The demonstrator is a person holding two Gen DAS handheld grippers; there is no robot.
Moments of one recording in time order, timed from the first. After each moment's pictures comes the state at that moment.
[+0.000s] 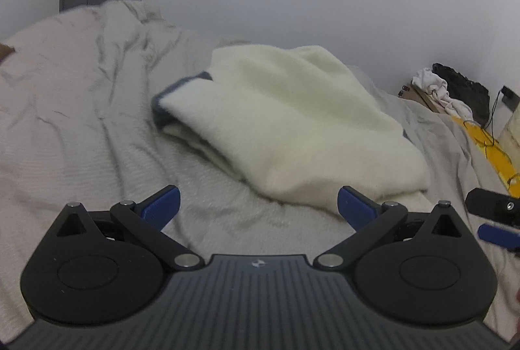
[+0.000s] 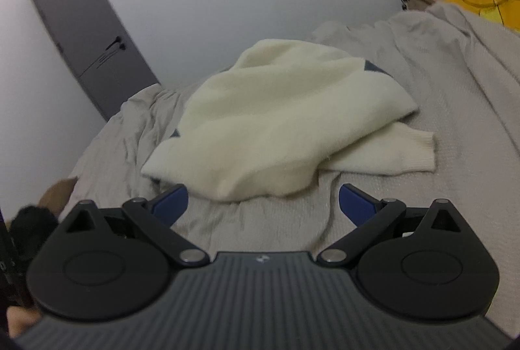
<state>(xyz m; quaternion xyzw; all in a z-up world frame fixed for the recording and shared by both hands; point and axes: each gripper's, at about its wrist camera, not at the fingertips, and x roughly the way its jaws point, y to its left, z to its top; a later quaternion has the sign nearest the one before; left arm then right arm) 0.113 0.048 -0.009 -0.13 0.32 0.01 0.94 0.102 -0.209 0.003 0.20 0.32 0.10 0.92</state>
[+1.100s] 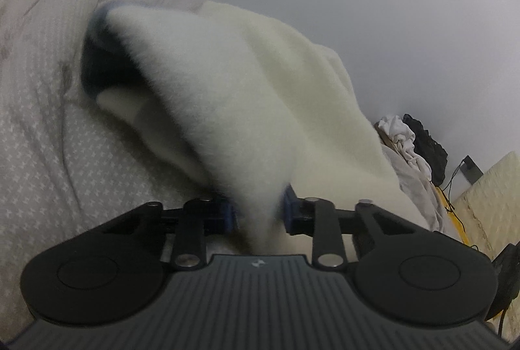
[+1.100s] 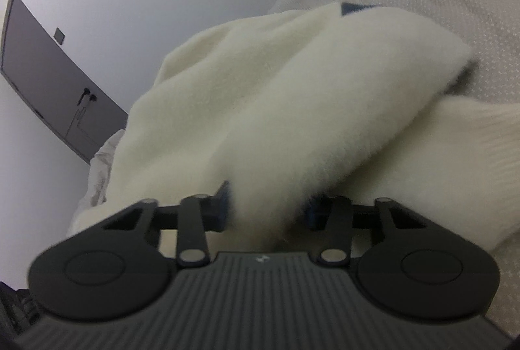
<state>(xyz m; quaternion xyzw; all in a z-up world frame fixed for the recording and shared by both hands) 0.262 0.107 -0.144 -0.30 0.27 -0.09 0.91 0.264 -0.235 -0.134 0.32 0.29 0.09 0.90</state>
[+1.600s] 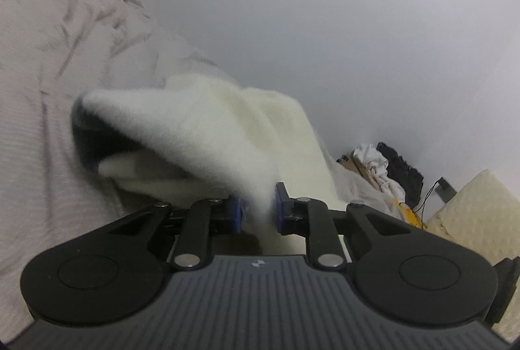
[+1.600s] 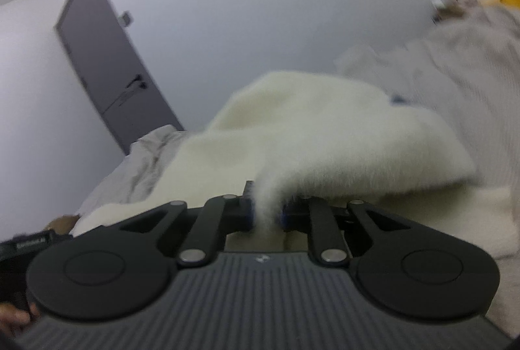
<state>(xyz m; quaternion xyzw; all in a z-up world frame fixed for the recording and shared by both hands) 0.153 0.125 -0.060 -0.32 0.20 -0.09 0.92 0.197 -0.231 -0.065 0.21 0.20 0.17 0.94</state>
